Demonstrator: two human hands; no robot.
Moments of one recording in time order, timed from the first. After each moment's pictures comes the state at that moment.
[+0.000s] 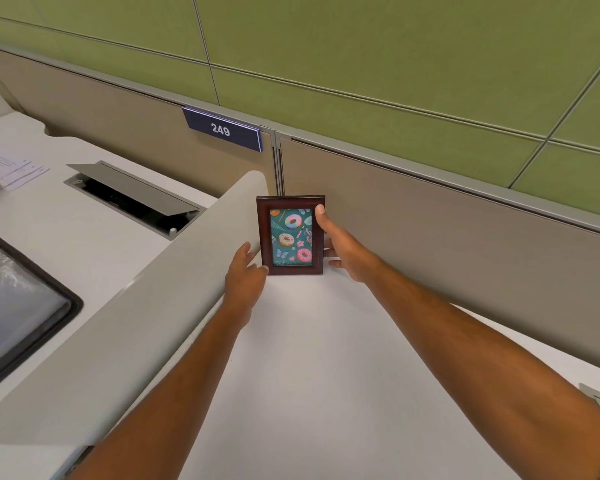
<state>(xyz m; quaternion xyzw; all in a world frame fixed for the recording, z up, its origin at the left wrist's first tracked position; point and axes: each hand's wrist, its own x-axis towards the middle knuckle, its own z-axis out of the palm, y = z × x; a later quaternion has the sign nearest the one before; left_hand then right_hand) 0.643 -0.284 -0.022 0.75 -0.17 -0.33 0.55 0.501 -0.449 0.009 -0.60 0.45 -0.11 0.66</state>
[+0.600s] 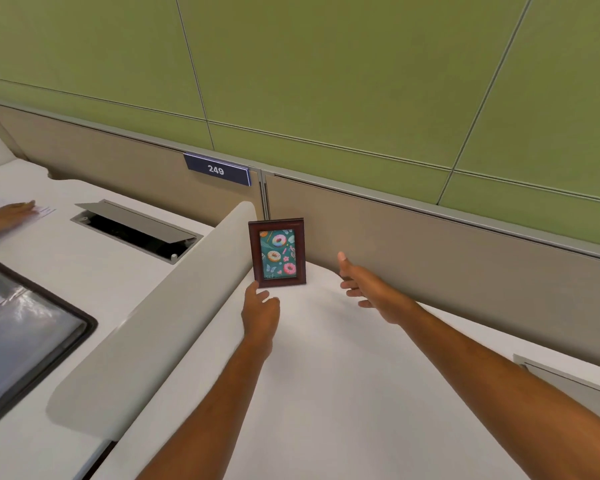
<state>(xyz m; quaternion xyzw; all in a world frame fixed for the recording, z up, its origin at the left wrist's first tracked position) 0.558 -0.236 0.017 0.74 -0.12 -0.36 0.55 0.361 -0.377 0.063 -0.63 0.50 -0.09 0.58</state>
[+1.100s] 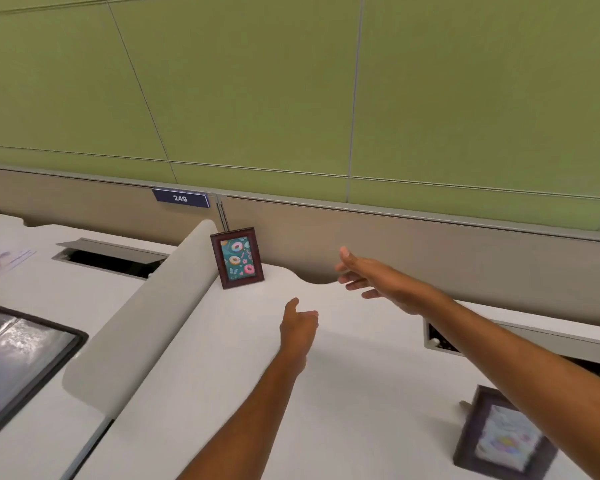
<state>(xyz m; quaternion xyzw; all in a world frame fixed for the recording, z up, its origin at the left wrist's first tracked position) 0.349 -0.159 0.086 0.69 -0.20 -0.49 0.49 0.172 -0.254 0.196 -0.69 0.46 -0.13 0.54</state>
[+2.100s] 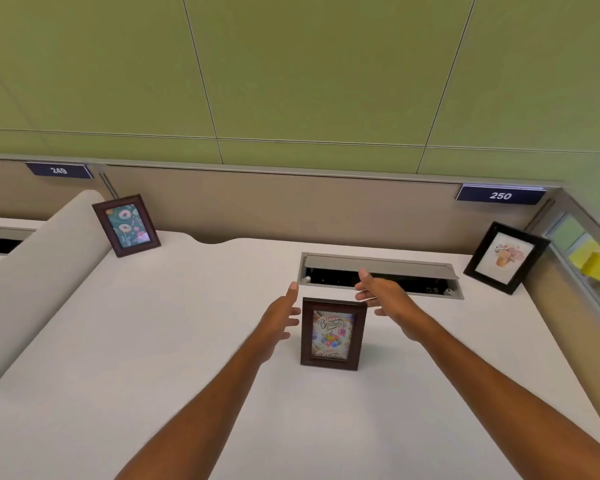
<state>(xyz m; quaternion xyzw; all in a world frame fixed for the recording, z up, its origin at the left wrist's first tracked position) 0.080 -0.090 0.081 0.66 -0.36 -0.58 0.32 -0.177 -0.144 0.114 -0.55 0.61 -0.23 0.52</state>
